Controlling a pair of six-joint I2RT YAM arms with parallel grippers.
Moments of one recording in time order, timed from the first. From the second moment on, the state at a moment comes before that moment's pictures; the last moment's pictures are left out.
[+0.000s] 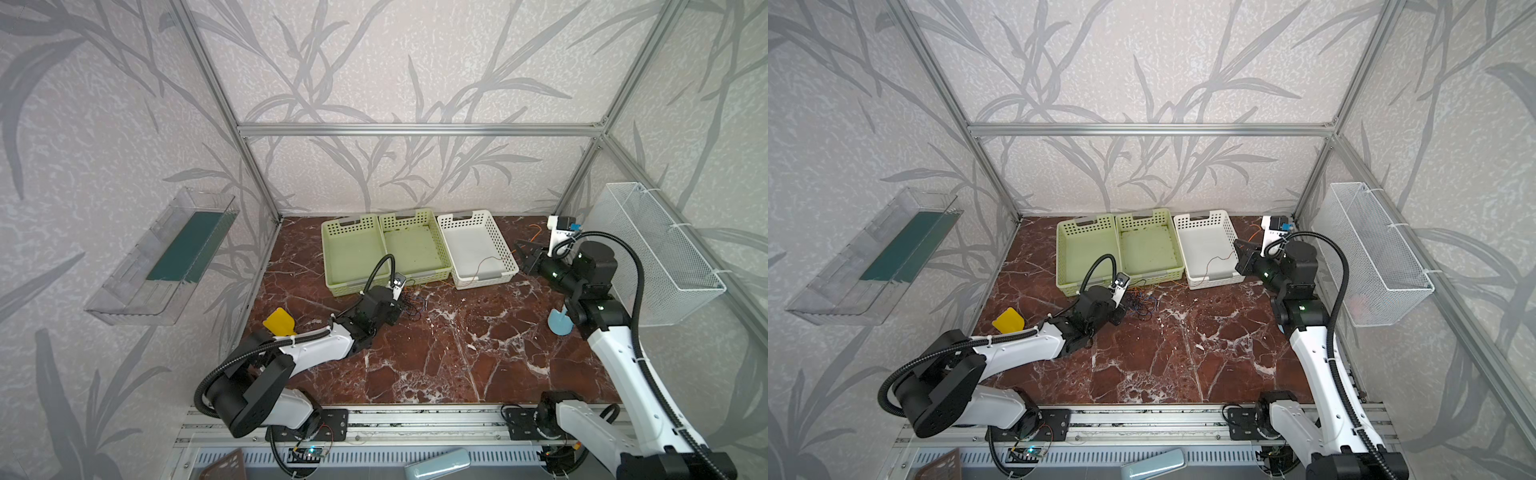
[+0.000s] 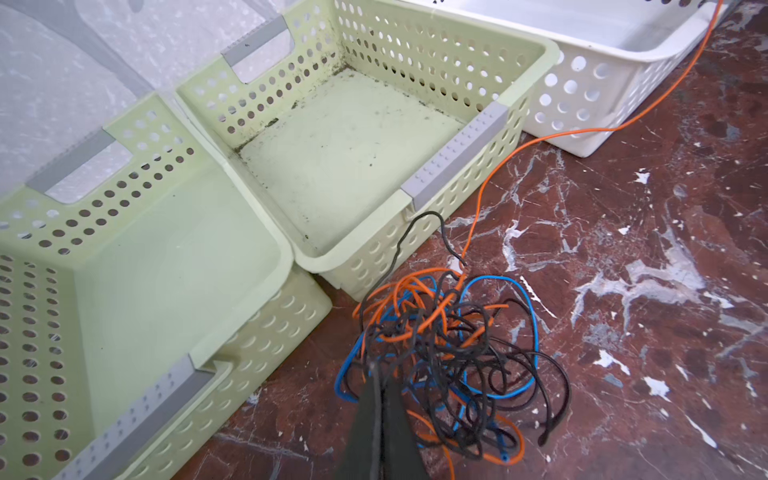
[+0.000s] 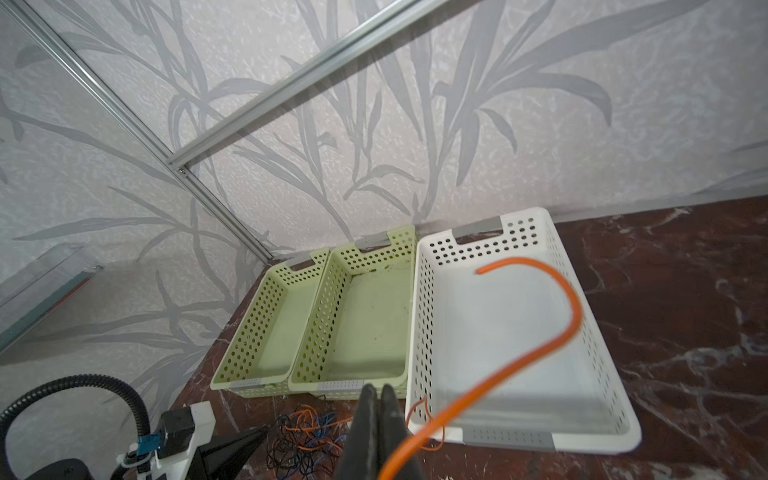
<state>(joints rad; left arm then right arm) -0.69 1.41 0.57 0.28 -0.26 0.10 0.01 0.94 0.87 -0.15 -0.44 0.40</state>
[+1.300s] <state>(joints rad) -0.68 1.48 0.78 0.04 -0.19 -0.03 0.01 0.83 0.54 -0.27 -0.08 0.37</state>
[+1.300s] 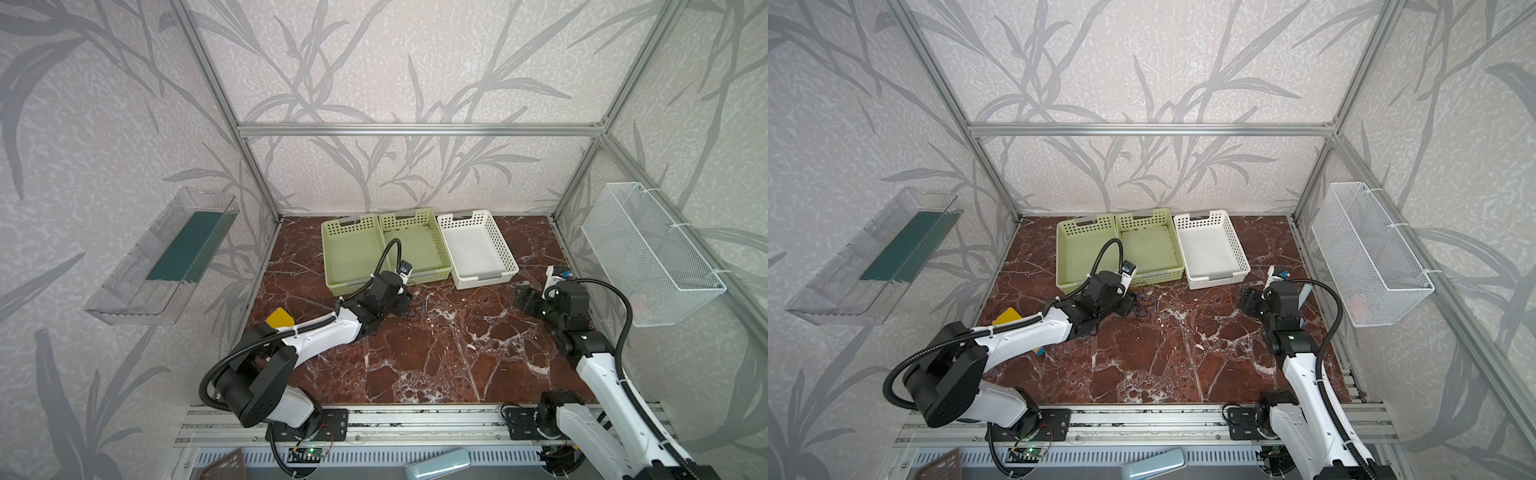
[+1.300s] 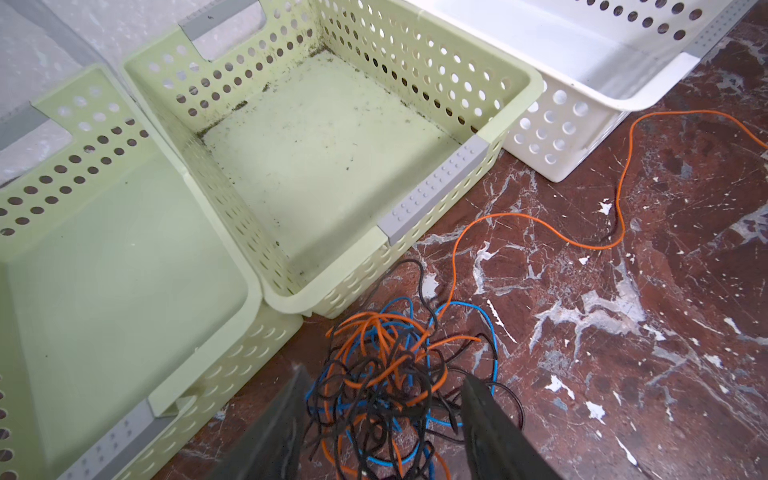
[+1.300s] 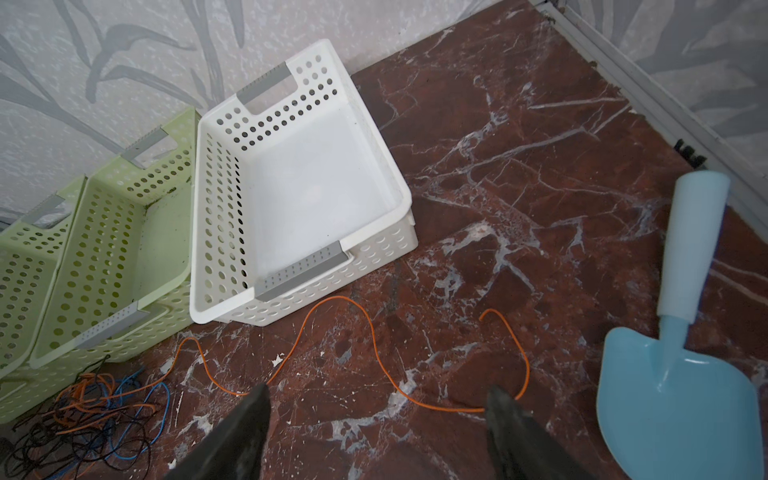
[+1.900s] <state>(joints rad) -0.63 1.62 0.82 0.02 -0.12 -0.13 0.55 1.38 0.75 -0.11 -0.19 0.10</state>
